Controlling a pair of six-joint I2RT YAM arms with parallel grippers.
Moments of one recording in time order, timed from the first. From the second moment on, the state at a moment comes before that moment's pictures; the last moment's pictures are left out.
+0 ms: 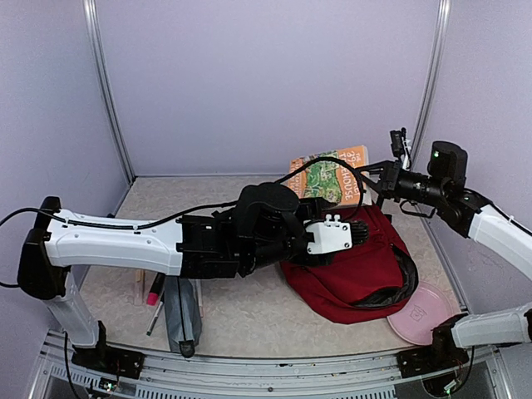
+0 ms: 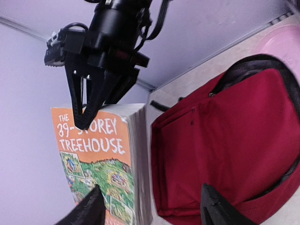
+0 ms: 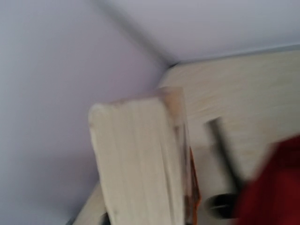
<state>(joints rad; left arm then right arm) -1.31 1.75 1.44 0.07 -0.43 0.91 0.38 1.12 0.93 0.04 -0.60 0.67</state>
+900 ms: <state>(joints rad) -1.24 2.42 2.17 -0.52 0.20 0.26 0.08 0.94 0.93 -0.33 -0.56 0.49</state>
